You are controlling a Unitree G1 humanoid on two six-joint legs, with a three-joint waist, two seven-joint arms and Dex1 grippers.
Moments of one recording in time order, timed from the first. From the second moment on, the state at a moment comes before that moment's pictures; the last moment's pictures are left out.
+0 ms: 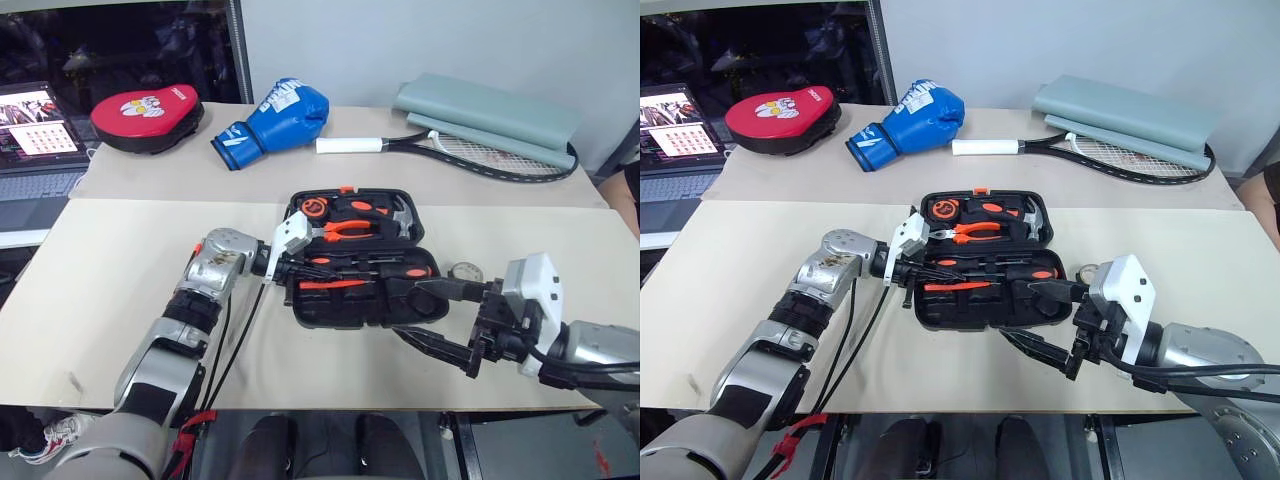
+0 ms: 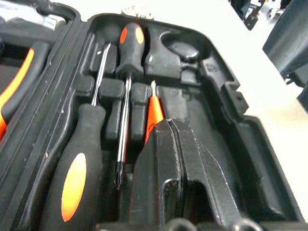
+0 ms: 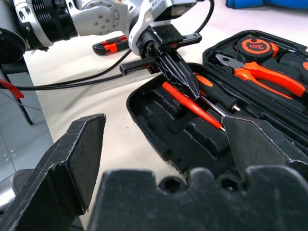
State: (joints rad) left arm -0.82 0.36 -0.25 0.59 -0.20 0.22 -1.39; right arm 0.09 -0.88 -0.33 -0.82 0.96 0.75 0.63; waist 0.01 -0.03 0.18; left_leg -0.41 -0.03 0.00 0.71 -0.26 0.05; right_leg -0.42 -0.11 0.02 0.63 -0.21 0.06
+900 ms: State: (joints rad) left arm -0.79 0.38 -0.24 0.59 -0.18 0.24 -1.45; right arm 0.10 -0.89 -0.32 -0.81 0.96 0.75 0.63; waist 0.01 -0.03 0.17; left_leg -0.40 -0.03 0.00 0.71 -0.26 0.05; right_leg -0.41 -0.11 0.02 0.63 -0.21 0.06
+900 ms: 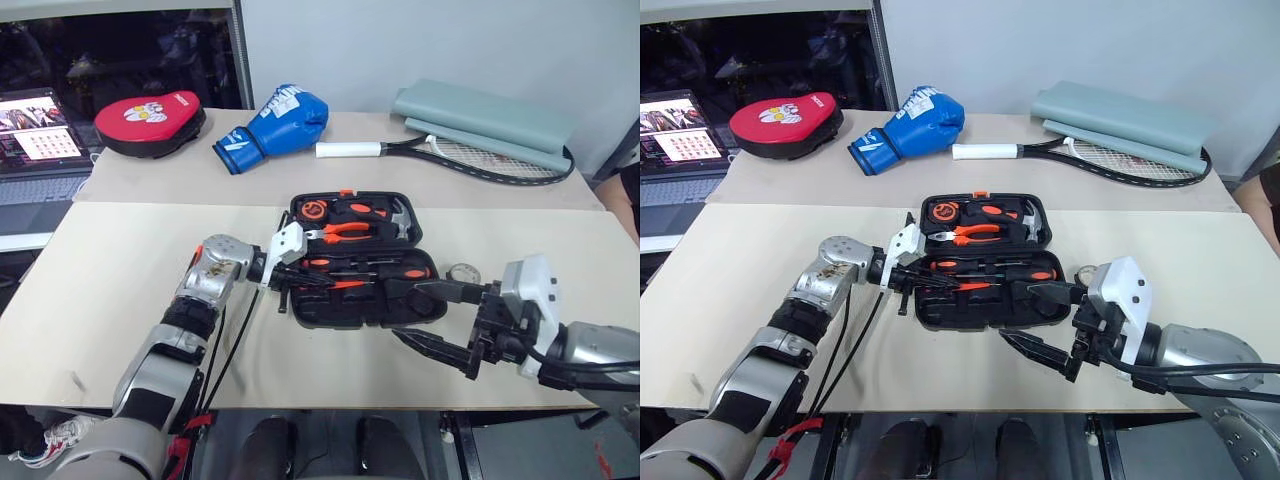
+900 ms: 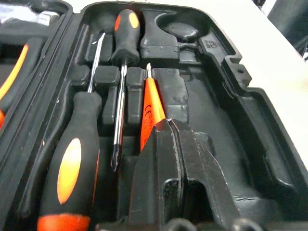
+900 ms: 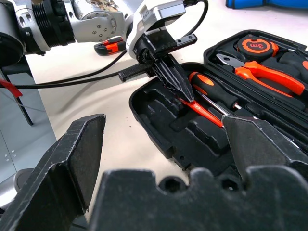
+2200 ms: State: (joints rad) left arm -0.86 0.29 -0.26 0.66 -0.11 0.20 -1.35; right arm 0.09 -0.88 -0.29 -0.81 0.95 0.75 0.61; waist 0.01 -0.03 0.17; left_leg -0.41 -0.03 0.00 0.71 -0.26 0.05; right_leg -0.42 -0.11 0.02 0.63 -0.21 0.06
